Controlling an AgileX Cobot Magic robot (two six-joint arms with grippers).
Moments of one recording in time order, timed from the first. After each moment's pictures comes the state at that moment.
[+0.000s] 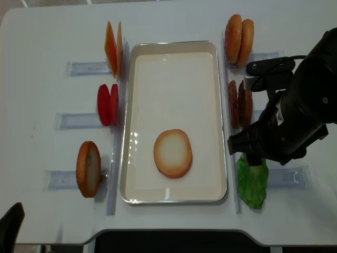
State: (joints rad) left arm 0.01 -0.02 -0.48 -0.02 1.11 0.04; right arm 0.69 1.38 -0.93 0.00 1.07 0.52
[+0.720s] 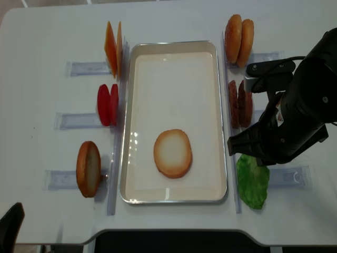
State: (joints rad) left arm 0.01 -0.02 -0.48 -0.02 1.11 0.04; right arm 0.69 1.38 -0.93 0.02 1.08 0.52
